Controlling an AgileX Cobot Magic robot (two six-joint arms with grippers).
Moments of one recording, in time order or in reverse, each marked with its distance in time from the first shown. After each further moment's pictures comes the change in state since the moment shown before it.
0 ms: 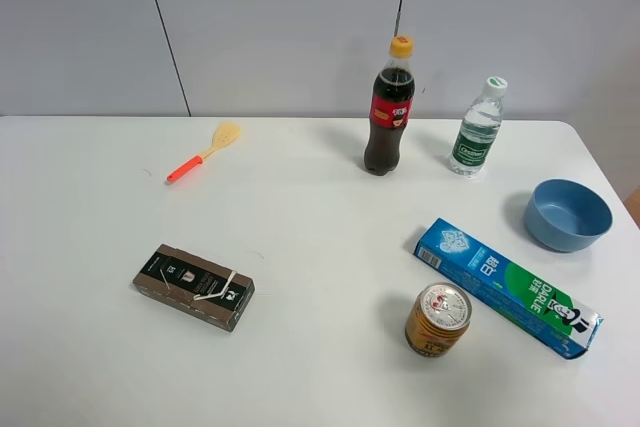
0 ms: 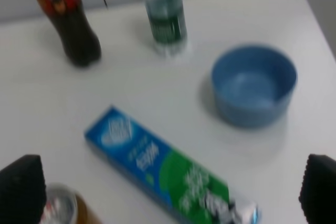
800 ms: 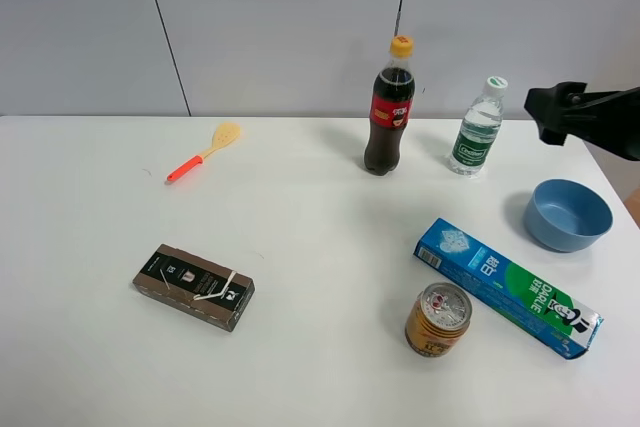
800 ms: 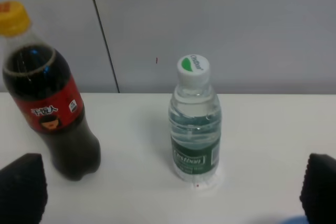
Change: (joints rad) left arm 0.000 0.000 0.000 0.000 0.000 0.000; right arm 0.000 1.013 -0.025 -0.090 -1.027 -0.010
